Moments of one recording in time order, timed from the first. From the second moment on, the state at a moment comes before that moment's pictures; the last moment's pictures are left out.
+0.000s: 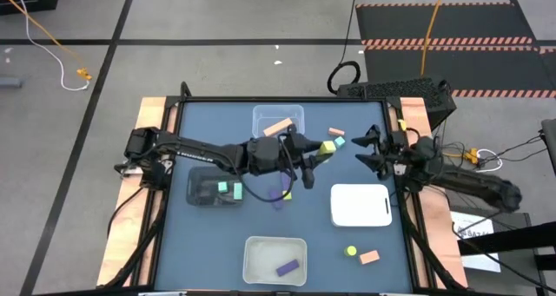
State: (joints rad) left arm -0.08 1.83 1.45 0.37 -0.30 -0.16; right arm -0.40 0.27 0.02 0.59 -0.38 0.38
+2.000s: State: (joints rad) left arm -0.13 1.83 1.45 0.18 -0.33 -0.25; right arm -0.03 1.08 0.37 0.75 -0.17 0.22
